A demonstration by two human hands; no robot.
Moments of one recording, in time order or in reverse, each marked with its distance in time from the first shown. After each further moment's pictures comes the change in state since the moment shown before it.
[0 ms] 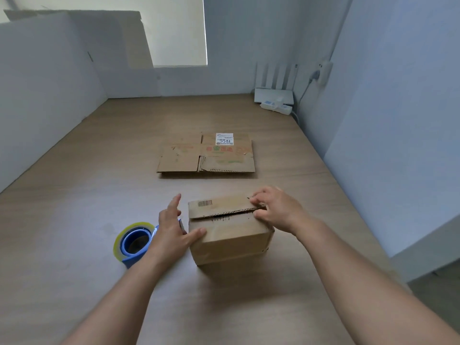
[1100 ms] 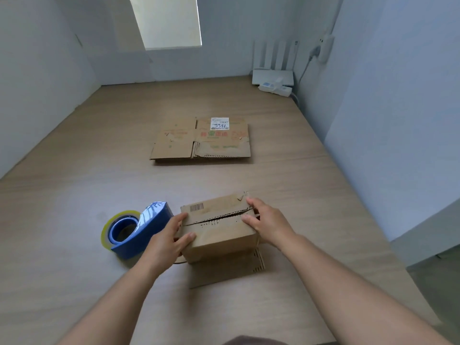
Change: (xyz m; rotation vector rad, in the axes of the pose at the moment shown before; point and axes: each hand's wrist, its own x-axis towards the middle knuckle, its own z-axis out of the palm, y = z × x) left_hand -0.009 -0.042 0.032 -0.008 -0.132 -0.093; right_hand -0.025 0.022 0.065 0.283 -0.016 0.135
